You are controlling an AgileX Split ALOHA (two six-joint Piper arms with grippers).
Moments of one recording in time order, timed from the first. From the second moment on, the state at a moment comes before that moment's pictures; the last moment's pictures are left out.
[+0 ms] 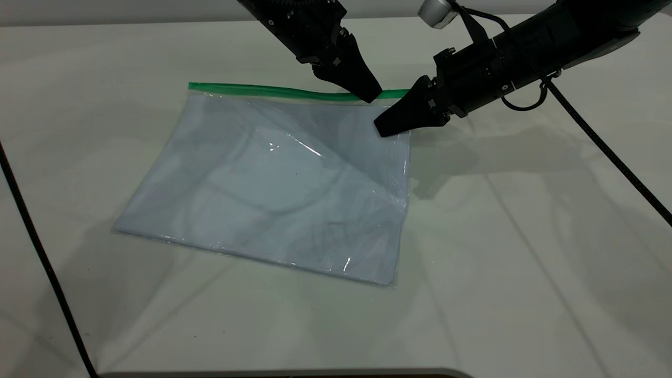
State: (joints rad) left arm -0.36 2.73 -2.19 -0.87 1.01 1.28; right arm 0.17 2.60 -1.55 1.38 0.97 -1.81
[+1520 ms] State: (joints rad) left arm -0.38 2.73 -2.20 -0.82 0.92 1.26; right arm 0.08 2.60 -1.55 1.39 1.00 -1.80
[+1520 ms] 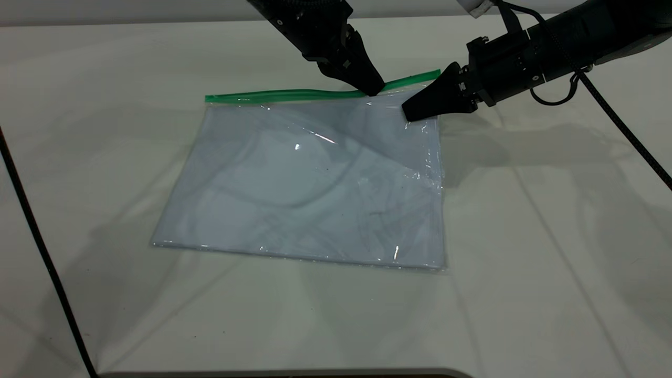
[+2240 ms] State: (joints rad) left arm -0.33 2.73 -2.20 -0.65 0.95 1.13; right arm 0.08 2.60 -1.55 1.40 0.93 -1.81
